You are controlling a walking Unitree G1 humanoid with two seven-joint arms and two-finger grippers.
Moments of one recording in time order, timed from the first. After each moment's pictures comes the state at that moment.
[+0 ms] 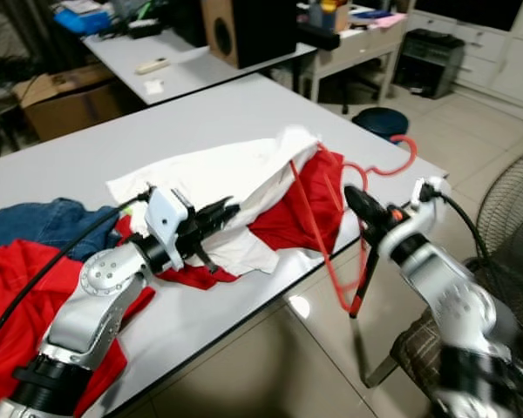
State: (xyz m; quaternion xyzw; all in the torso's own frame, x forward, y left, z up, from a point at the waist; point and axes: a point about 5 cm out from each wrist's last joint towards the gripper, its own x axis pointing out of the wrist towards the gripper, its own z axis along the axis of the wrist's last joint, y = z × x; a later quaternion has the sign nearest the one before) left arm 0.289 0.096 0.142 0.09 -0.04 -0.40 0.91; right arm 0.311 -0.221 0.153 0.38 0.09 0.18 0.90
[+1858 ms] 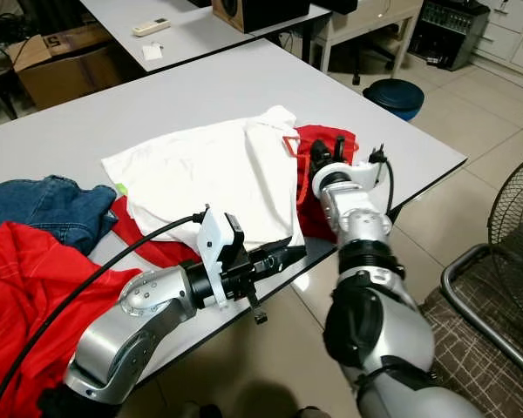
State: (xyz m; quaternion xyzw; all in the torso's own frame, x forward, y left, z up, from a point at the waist) left arm 0.241 0.023 0.160 -0.05 -0.01 -0.56 0.83; right arm 0.399 -0.151 0.159 0.68 0.07 -0.01 0.73
